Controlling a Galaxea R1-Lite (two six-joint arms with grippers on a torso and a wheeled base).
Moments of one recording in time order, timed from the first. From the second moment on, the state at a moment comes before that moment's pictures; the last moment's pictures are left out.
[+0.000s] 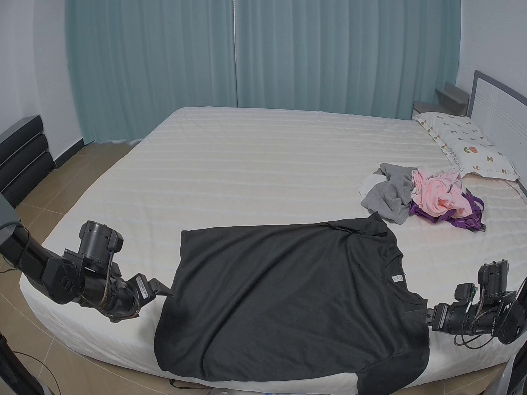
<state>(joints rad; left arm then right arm) -0.18 1.82 -0.59 -0.21 -0.15 -0.75 -0.02 1.87 -0.02 -1.03 0.42 0.39</state>
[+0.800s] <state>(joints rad) -0.17 2.23 -1.20 -0.21 -0.14 -0.78 -0.01 1.88 -0.02 -1.07 0.42 0.46</state>
